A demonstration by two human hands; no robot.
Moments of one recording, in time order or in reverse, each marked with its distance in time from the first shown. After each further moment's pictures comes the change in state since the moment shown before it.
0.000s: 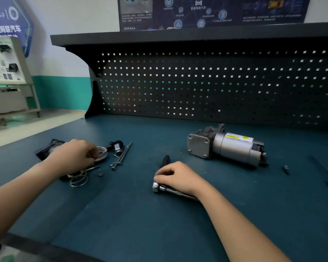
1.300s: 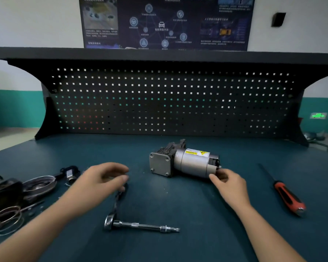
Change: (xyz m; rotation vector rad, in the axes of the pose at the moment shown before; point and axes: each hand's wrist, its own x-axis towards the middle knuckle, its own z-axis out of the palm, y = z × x) left_hand -0.019 0.149 -0.008 -1.098 0.015 0.223; right_hand -0.068 0.116 -0.128 -0.087 0.981 0.284
